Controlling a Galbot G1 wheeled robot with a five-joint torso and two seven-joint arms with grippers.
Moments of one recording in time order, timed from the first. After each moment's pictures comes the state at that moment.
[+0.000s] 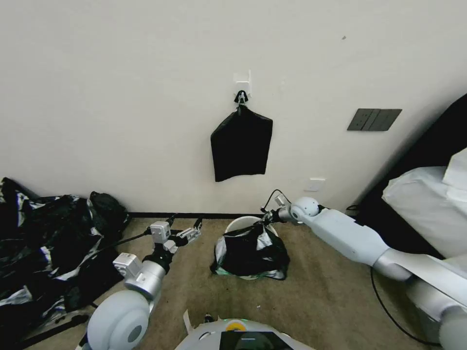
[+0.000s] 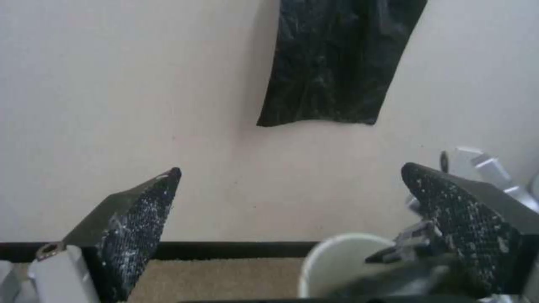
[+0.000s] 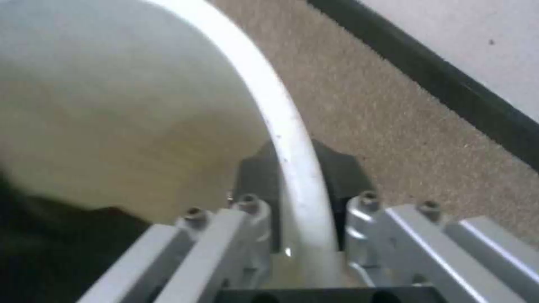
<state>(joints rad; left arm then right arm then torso) 1.68 -1.09 -0.51 -2.50 -0.66 0.27 -0.22 -0.30 0.81 -0.50 1.34 0.87 -0.71 -0.43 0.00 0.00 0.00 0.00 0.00</state>
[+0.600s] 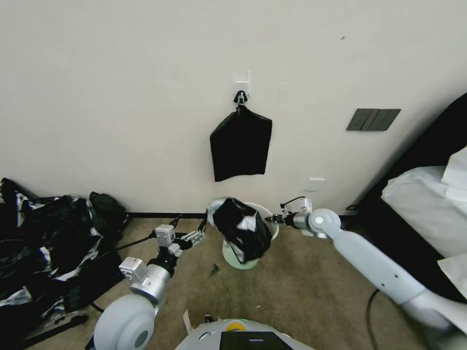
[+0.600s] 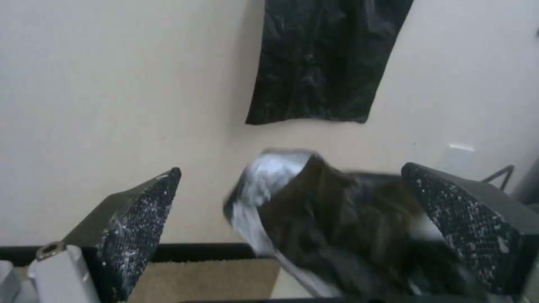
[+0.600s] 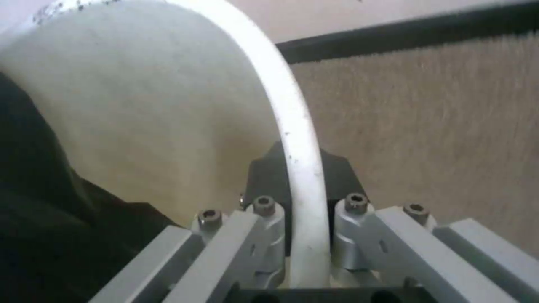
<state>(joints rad) 1.69 -1.11 -0.45 -2.50 -0.59 0.24 -0.21 -0.72 0.79 0.00 1.66 1.63 -0.71 0.38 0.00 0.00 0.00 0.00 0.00</state>
